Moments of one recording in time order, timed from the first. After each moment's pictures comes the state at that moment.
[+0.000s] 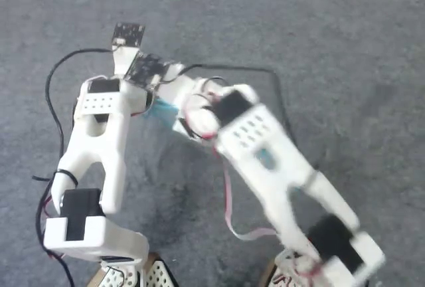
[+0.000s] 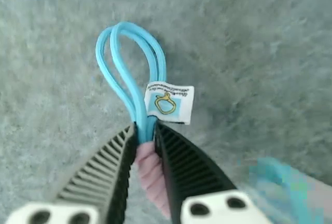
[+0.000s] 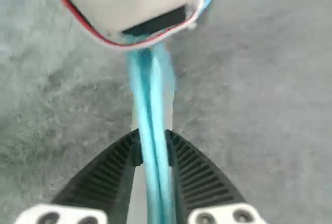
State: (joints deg) left arm -9.1 3.5 18.5 55.3 -3.5; right arm -41.0 -12.8 3.6 68.0 27.0
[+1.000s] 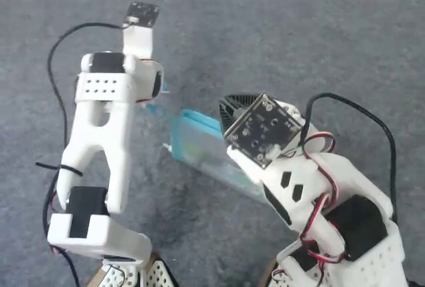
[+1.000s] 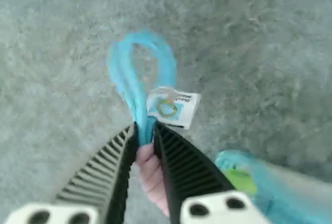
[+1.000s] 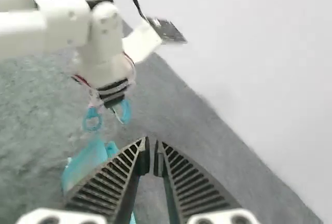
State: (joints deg) left arm -4.5 3.6 2.5 76.6 -3.6; right arm -35.8 -56.4 18.4 65.8 22.8
